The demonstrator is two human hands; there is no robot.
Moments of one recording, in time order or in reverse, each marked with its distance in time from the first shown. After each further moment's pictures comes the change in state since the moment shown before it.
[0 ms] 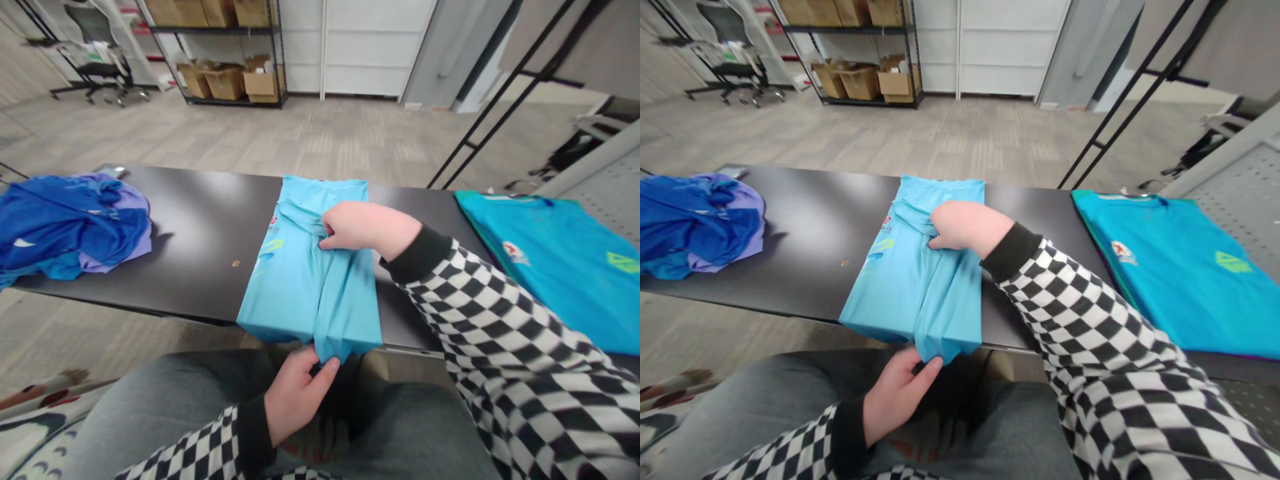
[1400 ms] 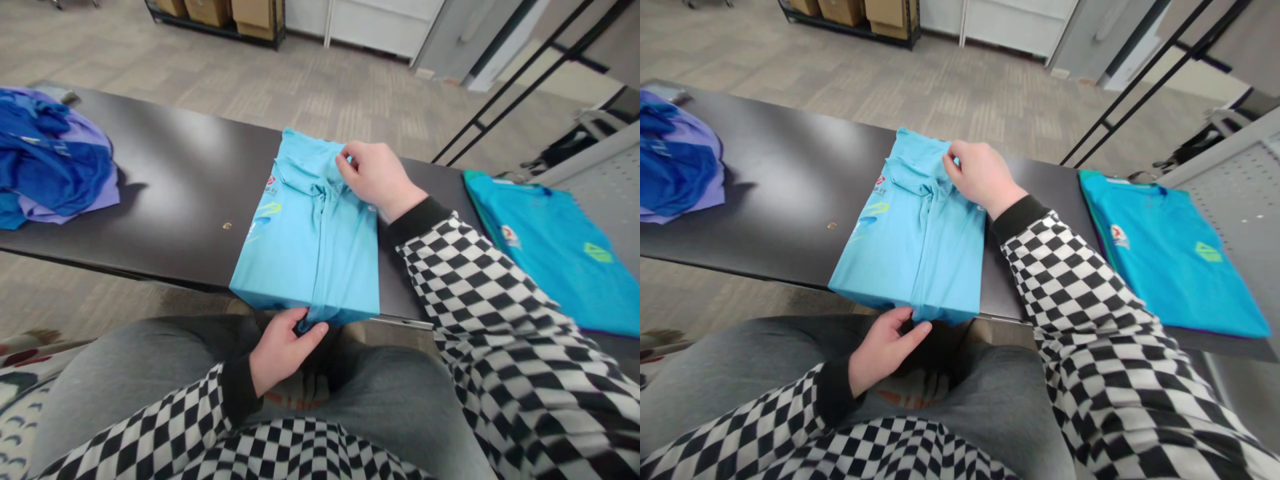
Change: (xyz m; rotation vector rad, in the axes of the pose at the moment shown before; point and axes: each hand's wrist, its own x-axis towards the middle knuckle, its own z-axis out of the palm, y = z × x) left_hand 0.001 -0.017 -0.012 0.127 0.093 -0.067; right_hand 0.002 0.029 0.005 -0.035 0.399 0.195
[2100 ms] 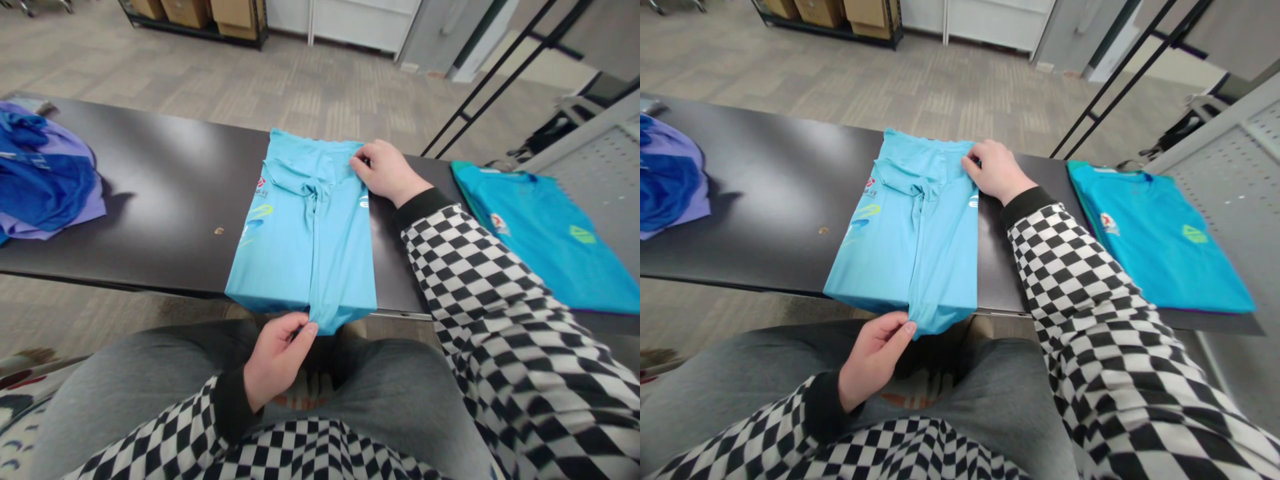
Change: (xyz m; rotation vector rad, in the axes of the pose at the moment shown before) left_hand -0.010 0.024 -0.012 -0.209 0.010 0.044; right_hand -0.003 0.091 0.014 -0.072 0.005 0.051
